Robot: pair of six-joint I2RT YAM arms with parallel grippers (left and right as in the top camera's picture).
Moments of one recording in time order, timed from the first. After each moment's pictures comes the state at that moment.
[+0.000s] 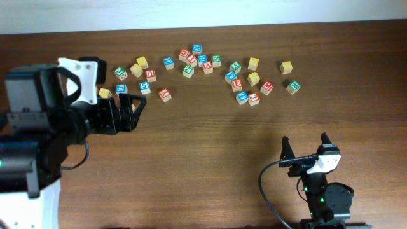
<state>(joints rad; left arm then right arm) 0.00 1.25 1.75 -1.34 0.34 -0.04 -0.02 0.01 0.01 -0.07 -0.07 0.11</state>
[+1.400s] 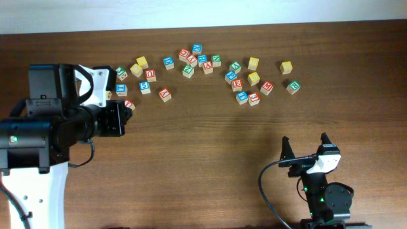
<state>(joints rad) 0.00 1.30 1.69 -1.41 0.35 -0.04 -0.02 0.01 0.01 -0.07 -0.07 0.11</state>
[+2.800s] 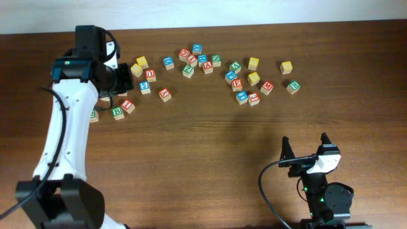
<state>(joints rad) -0.01 1.75 1.68 -1.06 0.08 -0.19 -0.02 0.01 0.01 -0.07 -0.07 0.11</state>
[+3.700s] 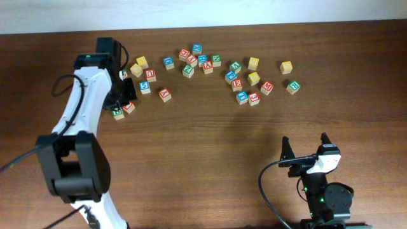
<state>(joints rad) -0.01 2.00 1.68 -1.13 -0.08 -0.26 -0.02 0.01 0.01 -0.07 -0.07 0.11</state>
